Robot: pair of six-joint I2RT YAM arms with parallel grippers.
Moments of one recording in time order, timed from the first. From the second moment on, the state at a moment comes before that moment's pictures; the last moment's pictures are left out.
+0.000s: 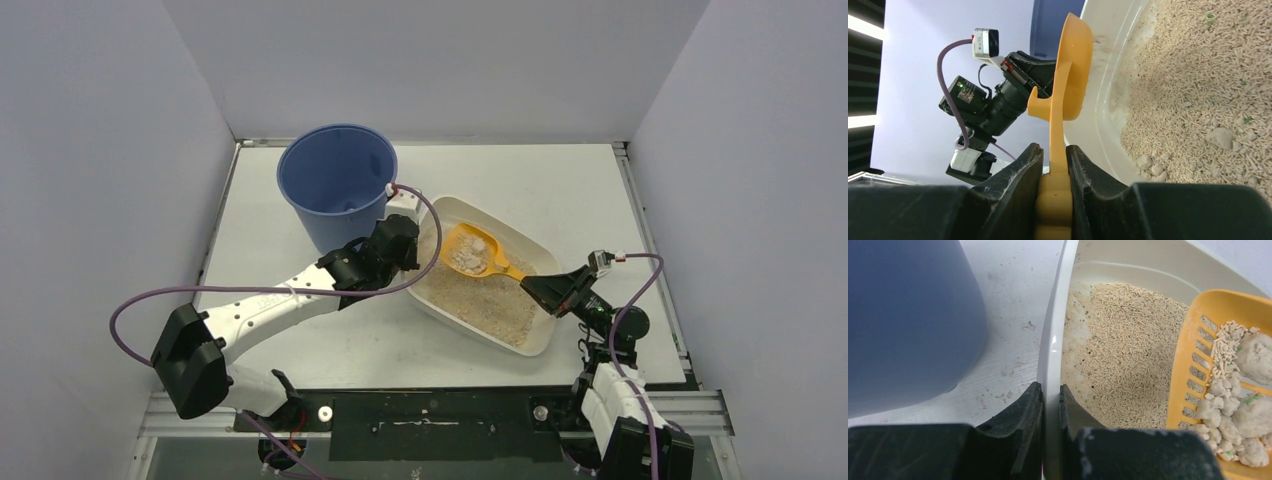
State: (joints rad) left arm -0.89 1.38 1.05 -0.27 -0.48 -0.44; right arm -0.25 0.78 -0.01 1.07 -1.09 1.63
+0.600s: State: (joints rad) left arm -0.90 1.40 1.05 -0.24 -0.46 -0.44; right arm -0.26 0.77 -0.01 0.97 -1.09 1.58
